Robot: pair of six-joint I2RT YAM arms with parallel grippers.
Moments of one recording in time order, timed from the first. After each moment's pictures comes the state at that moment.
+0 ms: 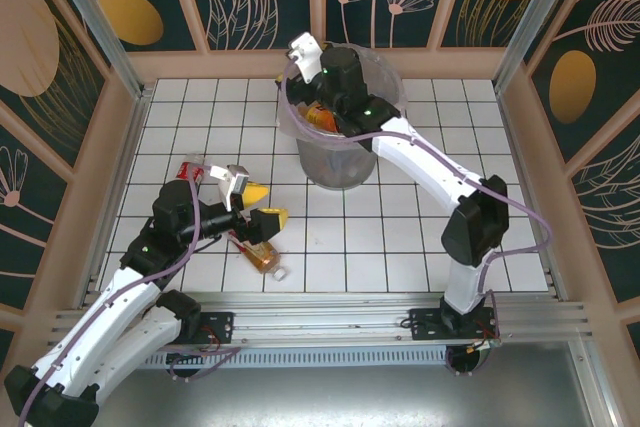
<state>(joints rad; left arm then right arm) -0.50 0.68 0.61 -0.18 0.62 -0.36 0.72 1.82 1.79 -0.15 0.12 -0.26</state>
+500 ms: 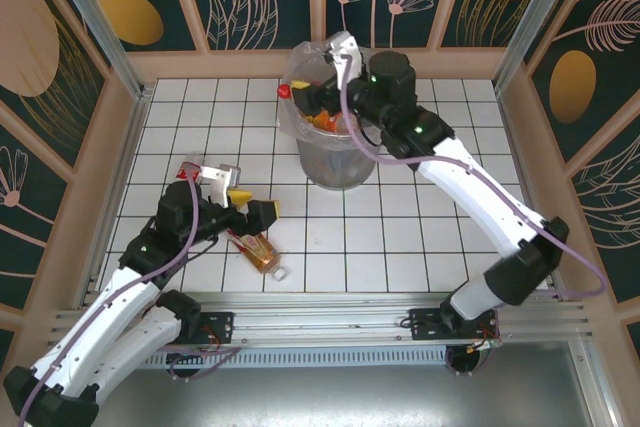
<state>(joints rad) -0.50 0.70 0.64 -0.40 0.33 -0.53 0.69 1.45 1.56 -0.21 -0.15 0.00</state>
